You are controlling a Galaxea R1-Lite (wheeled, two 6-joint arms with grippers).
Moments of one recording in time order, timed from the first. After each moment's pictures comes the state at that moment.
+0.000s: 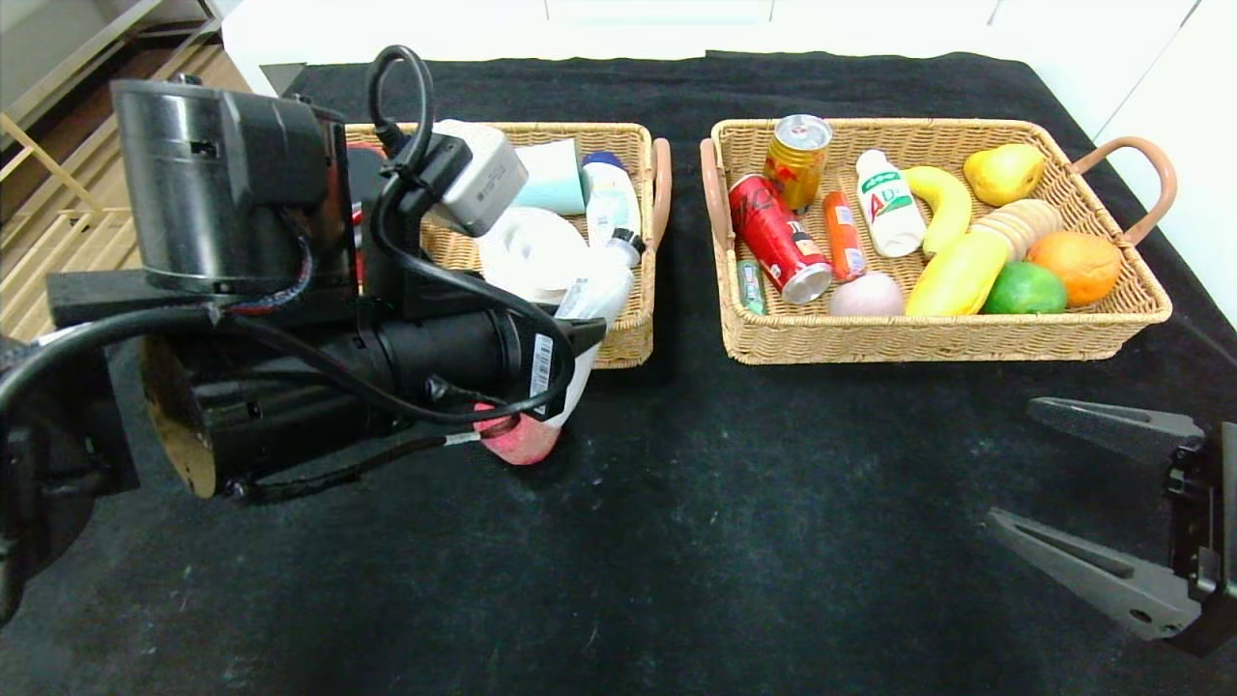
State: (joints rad) left arm -0.65 1.55 -1.12 -0.23 0.13 0.06; right arm 0.20 1.20 -0.36 -0.83 0.64 -0.17
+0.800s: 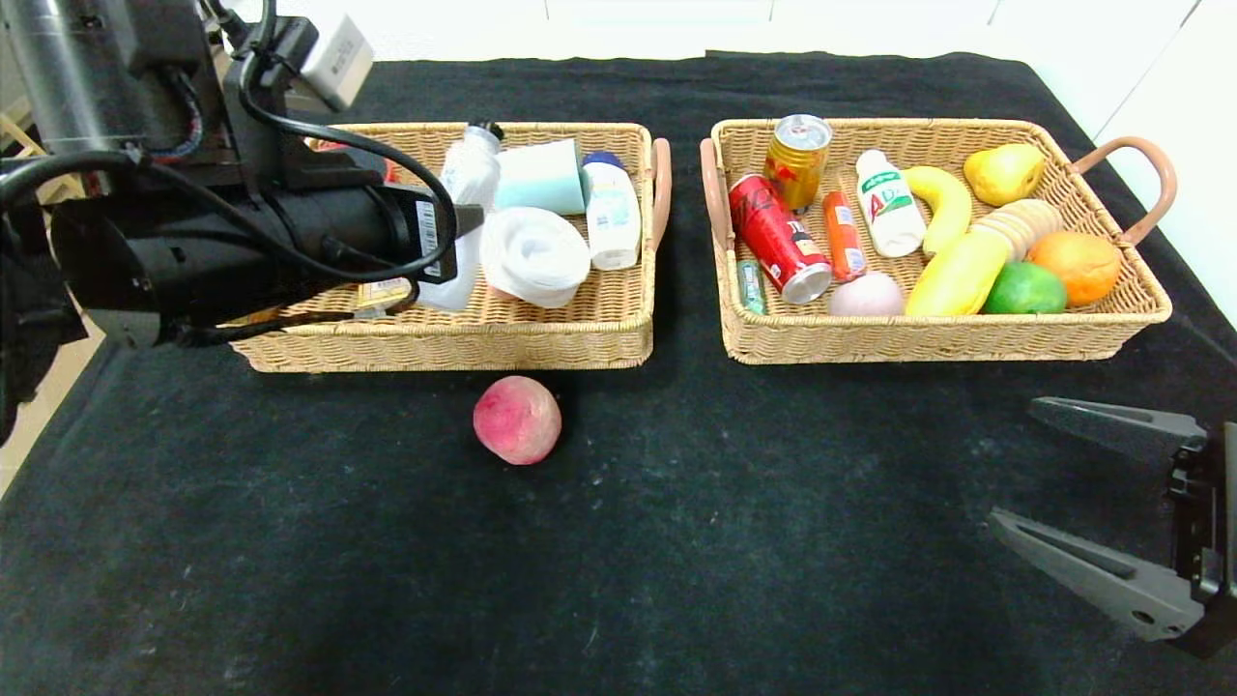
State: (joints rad) left arm -0.38 1.58 -1.29 -0.24 0.13 0.07; right arm 0.20 1.19 -0.36 -0.83 0.64 -0.17
